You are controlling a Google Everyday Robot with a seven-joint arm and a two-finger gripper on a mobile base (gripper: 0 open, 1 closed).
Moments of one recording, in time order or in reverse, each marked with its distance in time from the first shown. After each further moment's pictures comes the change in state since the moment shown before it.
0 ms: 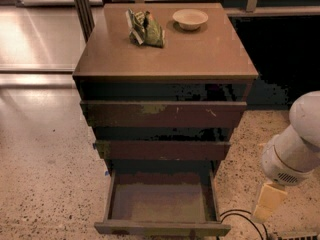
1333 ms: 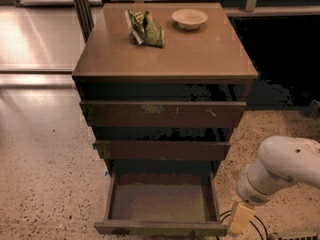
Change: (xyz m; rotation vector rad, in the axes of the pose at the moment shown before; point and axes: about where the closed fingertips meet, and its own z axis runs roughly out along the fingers) arm -0.006 0.009 0.145 -0.119 -0.102 -0.027
